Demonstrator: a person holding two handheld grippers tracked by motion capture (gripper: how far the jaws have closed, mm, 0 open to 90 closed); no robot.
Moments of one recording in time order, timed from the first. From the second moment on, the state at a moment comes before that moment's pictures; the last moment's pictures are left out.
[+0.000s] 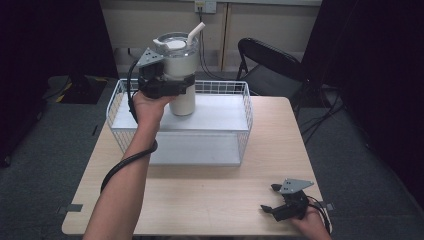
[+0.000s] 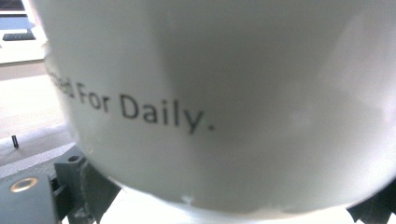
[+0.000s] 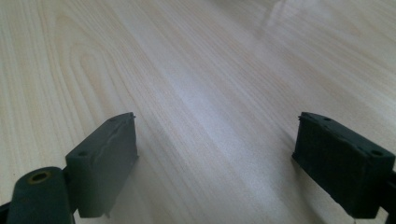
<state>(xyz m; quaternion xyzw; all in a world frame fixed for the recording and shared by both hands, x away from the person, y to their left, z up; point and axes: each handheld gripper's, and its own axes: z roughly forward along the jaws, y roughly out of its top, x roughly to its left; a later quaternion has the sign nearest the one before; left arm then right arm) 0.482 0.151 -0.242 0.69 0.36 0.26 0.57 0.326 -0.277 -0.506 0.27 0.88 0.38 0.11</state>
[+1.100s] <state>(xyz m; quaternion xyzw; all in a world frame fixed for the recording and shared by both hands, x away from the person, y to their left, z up) 0.486 0.154 -0.255 0.69 0.37 0.26 0.57 0.326 -0.277 -0.506 0.27 0.88 0.38 0.11</state>
